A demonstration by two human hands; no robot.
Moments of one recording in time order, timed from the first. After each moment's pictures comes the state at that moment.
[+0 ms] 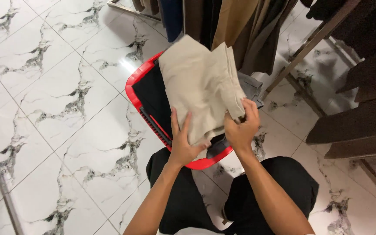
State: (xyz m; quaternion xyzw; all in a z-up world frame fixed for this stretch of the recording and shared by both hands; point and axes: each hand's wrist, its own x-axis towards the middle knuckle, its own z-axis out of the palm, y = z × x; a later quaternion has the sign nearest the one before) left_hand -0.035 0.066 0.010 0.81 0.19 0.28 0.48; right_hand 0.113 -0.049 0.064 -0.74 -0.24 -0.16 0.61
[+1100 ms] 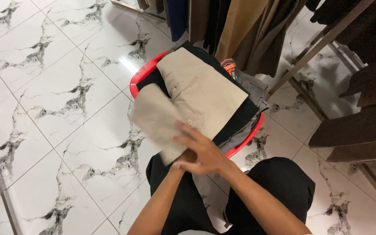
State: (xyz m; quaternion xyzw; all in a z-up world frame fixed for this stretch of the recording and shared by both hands) left_hand -0.029 0.076 -0.020 0.71 0.39 0.21 0.55; right_hand 0.031 -0.017 0.068 -0.58 -0.63 0.09 0.51
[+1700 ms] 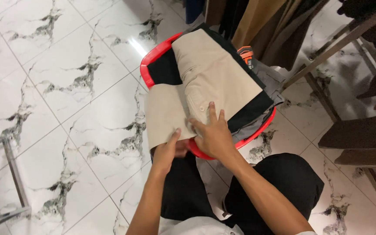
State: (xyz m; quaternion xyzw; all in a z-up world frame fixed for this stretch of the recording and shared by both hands) left_hand -0.107 0.073 0.084 0.46 0.56 0.07 0.68; right_hand 0.033 -0.012 0.080 -0.84 -0.50 0.19 0.12
